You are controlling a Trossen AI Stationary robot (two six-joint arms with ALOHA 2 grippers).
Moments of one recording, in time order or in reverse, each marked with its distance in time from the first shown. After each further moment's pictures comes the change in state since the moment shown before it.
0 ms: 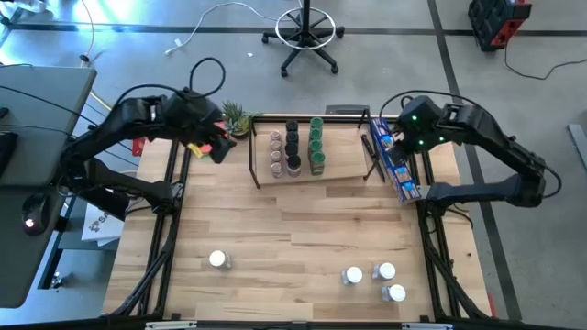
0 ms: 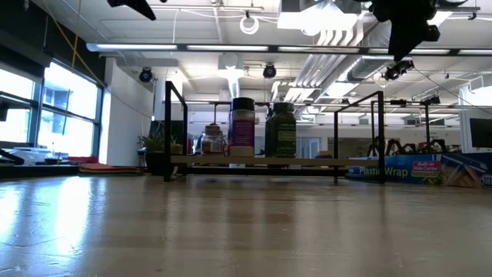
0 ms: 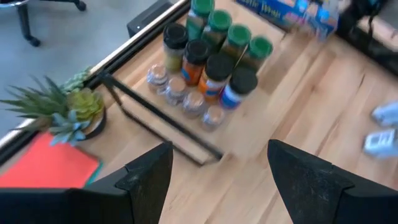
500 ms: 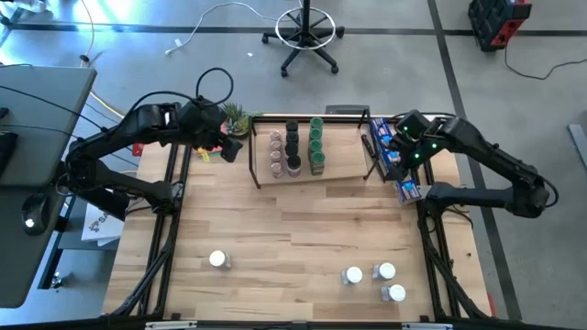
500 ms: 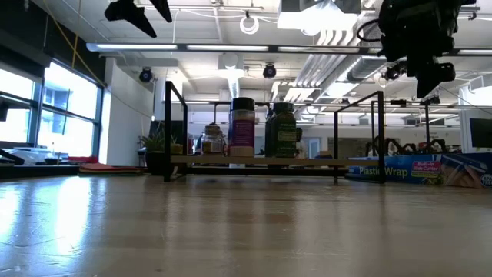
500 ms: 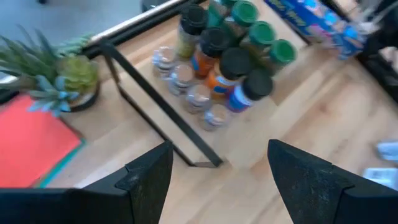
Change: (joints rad) left arm 0.000 0.000 -0.135 0.095 -0.032 -0.210; right arm -0.152 -0.082 -0.348 0.095 -0.394 -0.103
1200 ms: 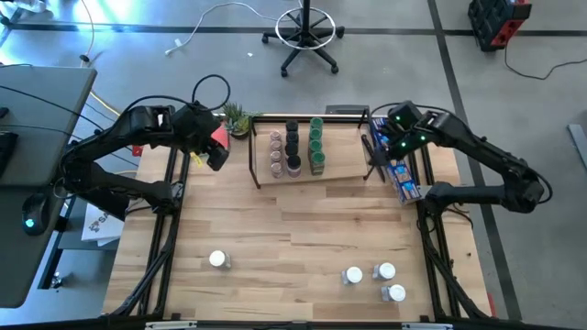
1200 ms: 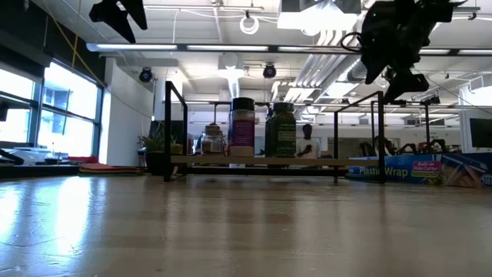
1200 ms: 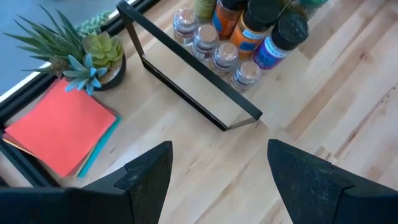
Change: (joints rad) left arm 0.014 -0.058 -0.046 -0.139 0.009 0.151; right arm -0.056 0.093 -0.018 0.260 -0.031 0.183
